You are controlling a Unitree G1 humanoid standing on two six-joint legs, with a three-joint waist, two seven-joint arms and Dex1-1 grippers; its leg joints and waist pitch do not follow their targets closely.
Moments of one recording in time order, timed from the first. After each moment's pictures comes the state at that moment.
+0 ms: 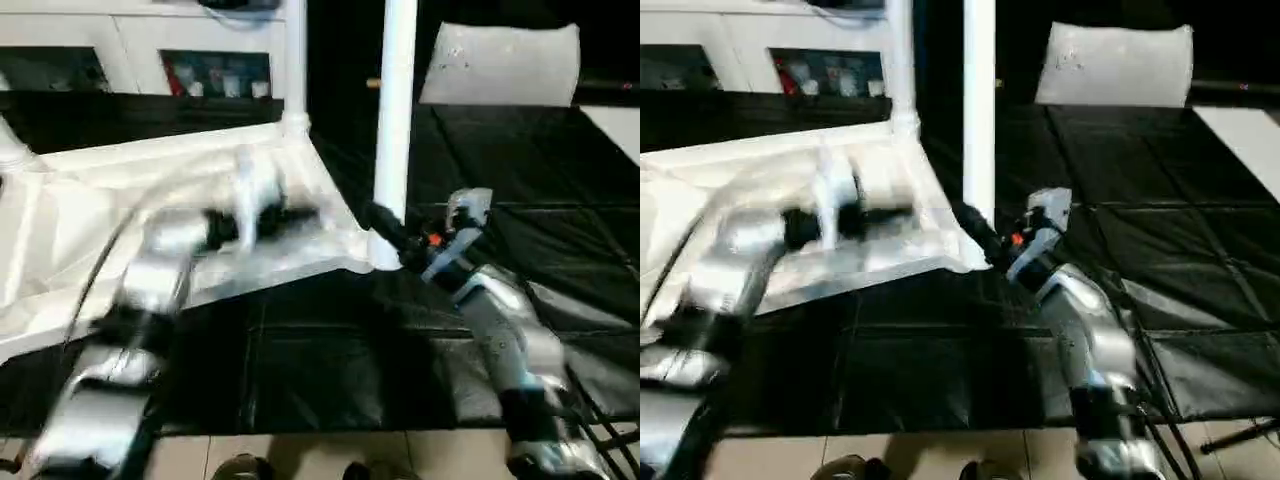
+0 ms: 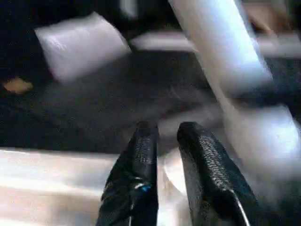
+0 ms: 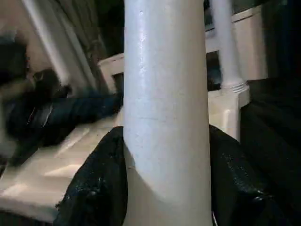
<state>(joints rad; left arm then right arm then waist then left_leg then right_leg) -0.75 0.26 -0.01 0.48 -0.16 0.13 -0.88 -0.34 -0.13 -0.06 0.15 0.48 0.27 0.67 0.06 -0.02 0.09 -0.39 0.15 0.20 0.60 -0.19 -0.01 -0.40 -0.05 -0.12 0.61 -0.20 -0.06</state>
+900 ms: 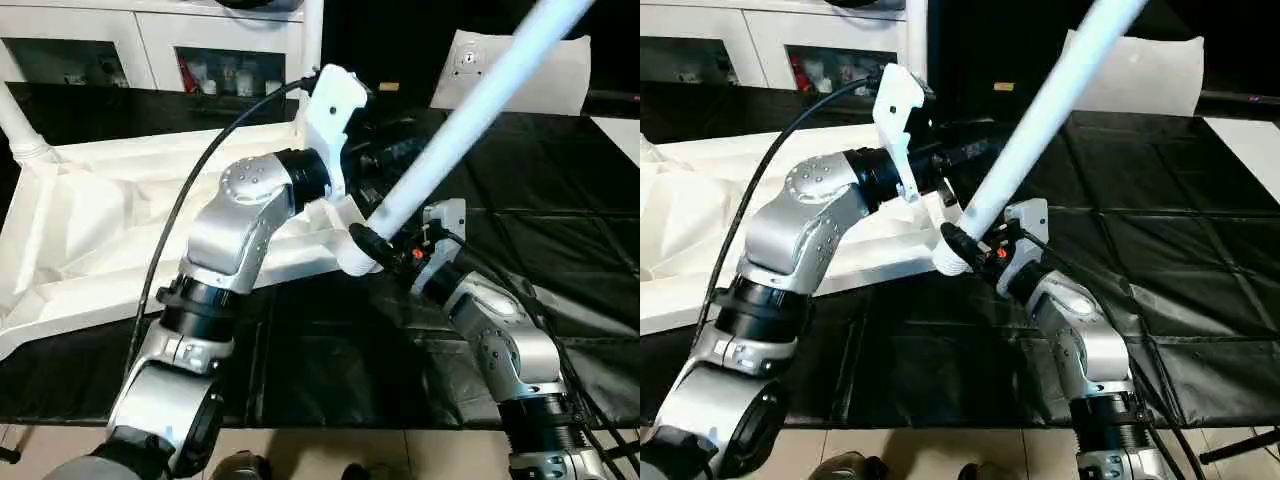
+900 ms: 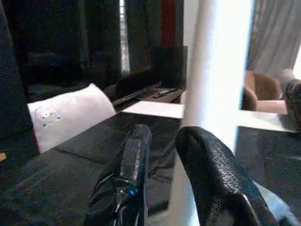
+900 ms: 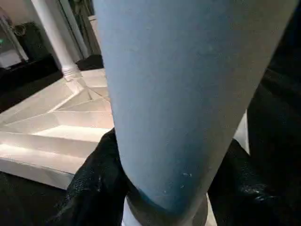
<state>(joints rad) -0.79 0.07 -0.11 0.14 -0.24 0.40 -0.73 -0.34 -0.14 0.01 0.16 0.38 0.32 0.58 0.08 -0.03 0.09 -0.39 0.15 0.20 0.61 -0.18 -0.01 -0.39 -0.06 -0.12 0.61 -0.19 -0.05</state>
